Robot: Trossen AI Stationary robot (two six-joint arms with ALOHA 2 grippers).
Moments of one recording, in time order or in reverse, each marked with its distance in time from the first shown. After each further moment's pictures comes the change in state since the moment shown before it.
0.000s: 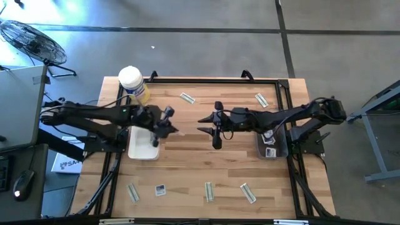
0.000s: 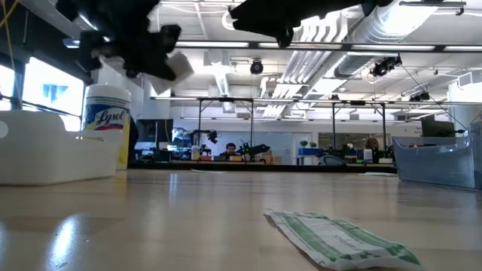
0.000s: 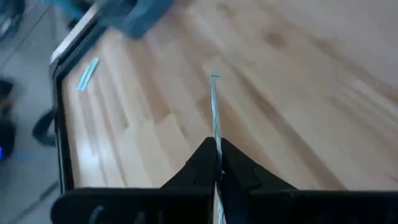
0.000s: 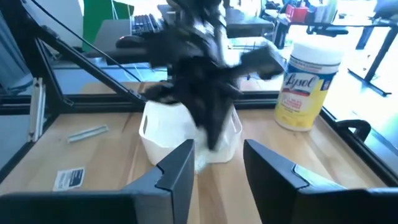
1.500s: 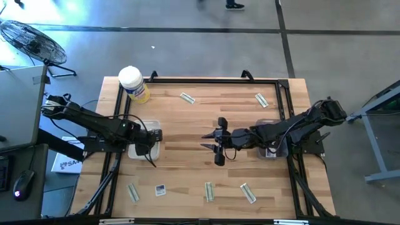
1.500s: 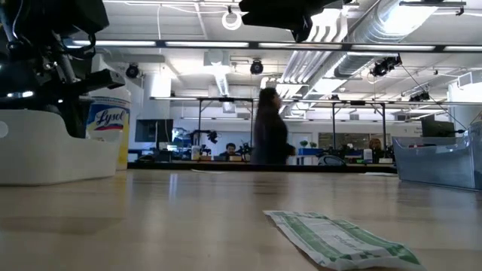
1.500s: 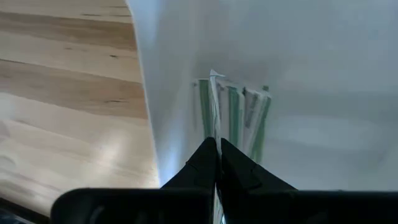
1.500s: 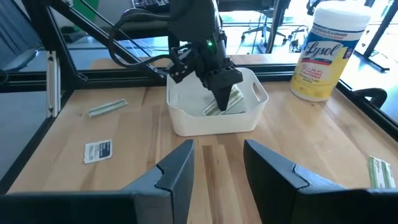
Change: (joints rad) left arm -0.259 -0.006 -0.193 -0.419 -0.340 0.570; right arm 0.210 0.011 0.000 -0.100 0.228 0.102
